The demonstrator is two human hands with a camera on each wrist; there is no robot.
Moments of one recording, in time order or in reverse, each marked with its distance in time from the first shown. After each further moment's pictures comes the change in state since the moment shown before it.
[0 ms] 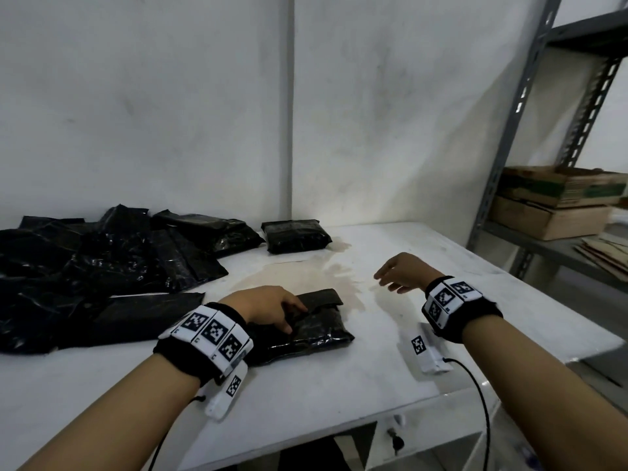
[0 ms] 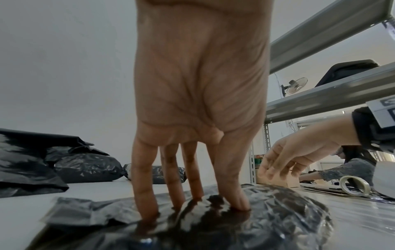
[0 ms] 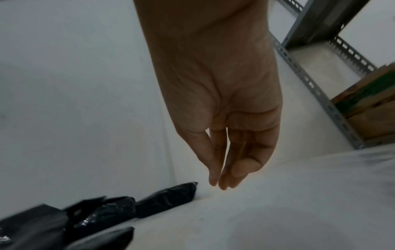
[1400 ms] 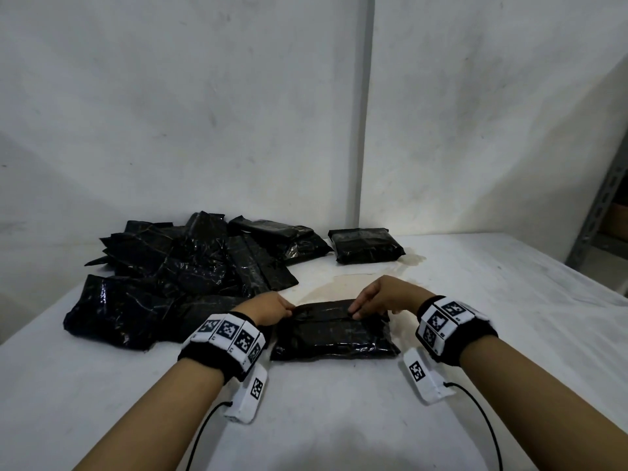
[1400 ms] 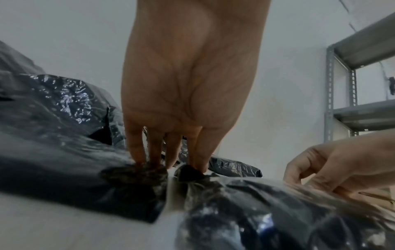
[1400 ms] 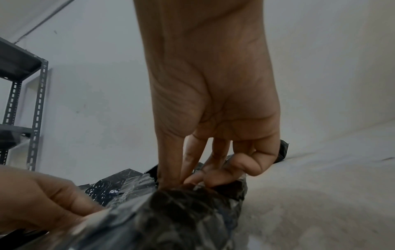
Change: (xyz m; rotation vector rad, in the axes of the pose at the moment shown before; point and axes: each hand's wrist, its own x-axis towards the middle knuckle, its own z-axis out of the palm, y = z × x) left_hand -0.013 -0.120 -0.020 -0.160 0.171 -0.325; right_hand 0.038 -0.106 0.108 -0.019 -0.390 -0.333
